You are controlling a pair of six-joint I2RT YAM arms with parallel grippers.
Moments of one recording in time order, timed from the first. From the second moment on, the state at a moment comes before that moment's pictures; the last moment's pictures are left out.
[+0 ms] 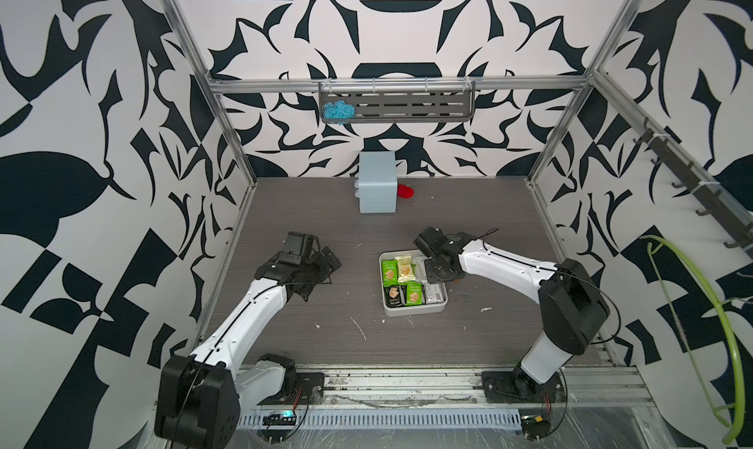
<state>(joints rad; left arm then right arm) -0.31 1.16 0.77 -0.60 0.13 -0.90 0.69 1.68 1.15 -0.85 0.28 0.58</state>
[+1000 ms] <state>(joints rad) -0.45 1.40 0.84 -0.46 0.13 -0.88 0.84 1.93 1.49 -0.89 0.21 0.67</state>
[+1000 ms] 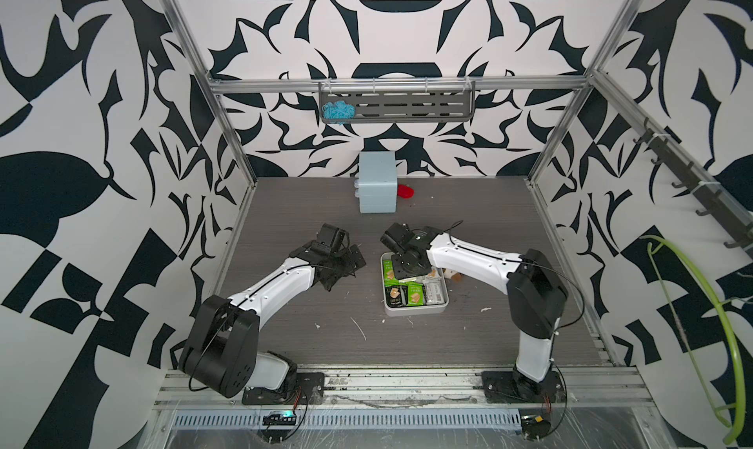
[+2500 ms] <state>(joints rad) -0.43 1.25 0.74 -0.52 0.11 -0.84 0.81 2.08 1.60 -0.94 0.28 0.70</state>
